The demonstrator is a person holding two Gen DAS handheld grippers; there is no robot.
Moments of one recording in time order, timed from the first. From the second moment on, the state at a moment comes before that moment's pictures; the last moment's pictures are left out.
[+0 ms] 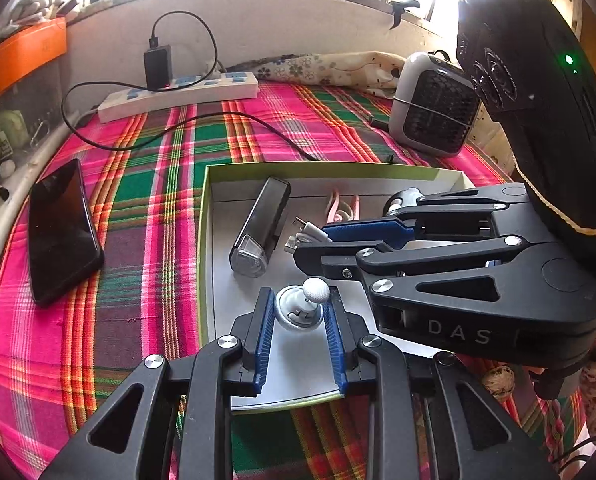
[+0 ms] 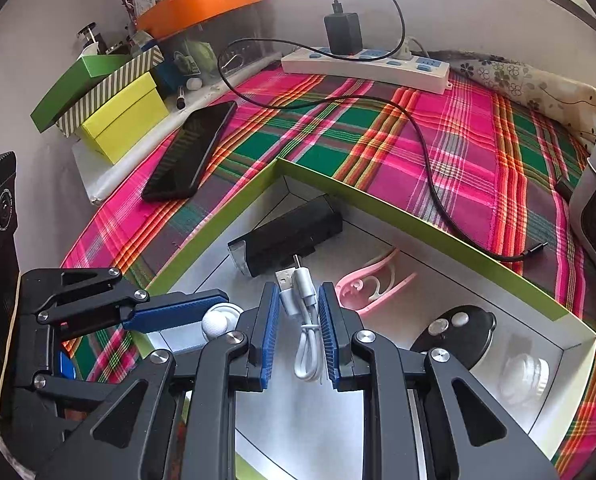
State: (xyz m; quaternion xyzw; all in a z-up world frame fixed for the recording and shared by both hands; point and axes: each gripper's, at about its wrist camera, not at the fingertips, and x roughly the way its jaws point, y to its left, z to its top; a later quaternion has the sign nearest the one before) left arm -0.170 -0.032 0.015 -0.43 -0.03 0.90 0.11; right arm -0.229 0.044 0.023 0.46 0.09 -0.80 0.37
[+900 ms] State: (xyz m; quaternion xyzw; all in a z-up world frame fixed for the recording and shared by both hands) left arm -0.172 -0.035 0.014 -0.43 -0.02 0.90 0.10; right arm -0.233 0.038 0.019 0.47 0.09 -0.80 0.36
